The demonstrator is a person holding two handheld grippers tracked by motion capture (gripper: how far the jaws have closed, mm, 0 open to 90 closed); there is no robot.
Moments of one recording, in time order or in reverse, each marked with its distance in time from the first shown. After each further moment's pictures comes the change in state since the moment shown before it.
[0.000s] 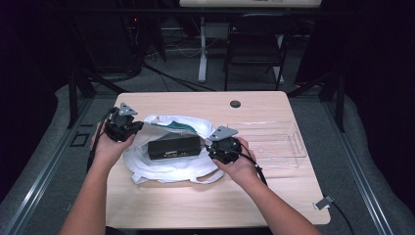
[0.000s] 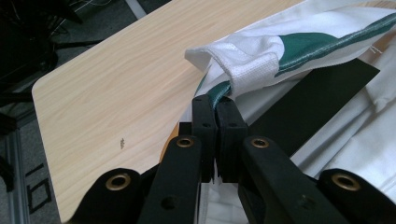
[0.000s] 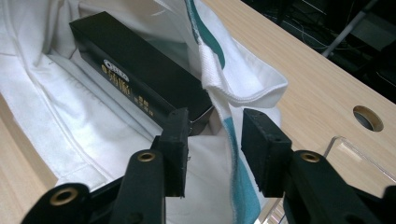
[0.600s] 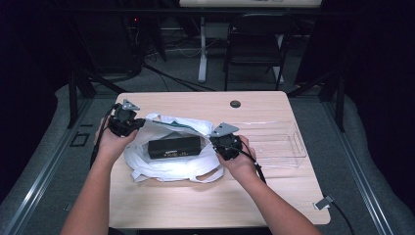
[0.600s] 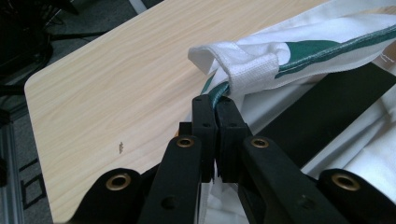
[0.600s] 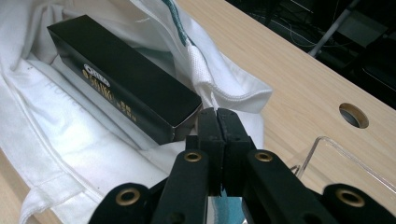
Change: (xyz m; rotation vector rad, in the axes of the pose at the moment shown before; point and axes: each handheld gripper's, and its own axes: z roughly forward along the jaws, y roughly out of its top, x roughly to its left) left arm 0.009 0.009 0.018 0.027 -0.005 -0.023; right arm -0.008 0.001 0.006 -0.008 -0.038 0.027
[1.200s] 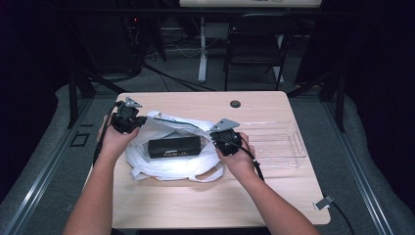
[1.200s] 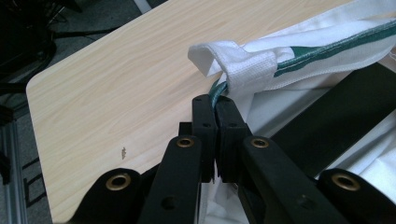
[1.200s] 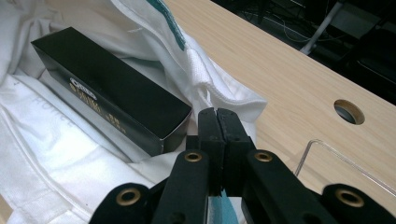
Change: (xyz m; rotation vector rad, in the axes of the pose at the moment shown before) left arm 0.002 0.006 0.010 0.012 0.017 -0.003; right arm -0.008 0.006 0.007 0.000 -0.019 0.057
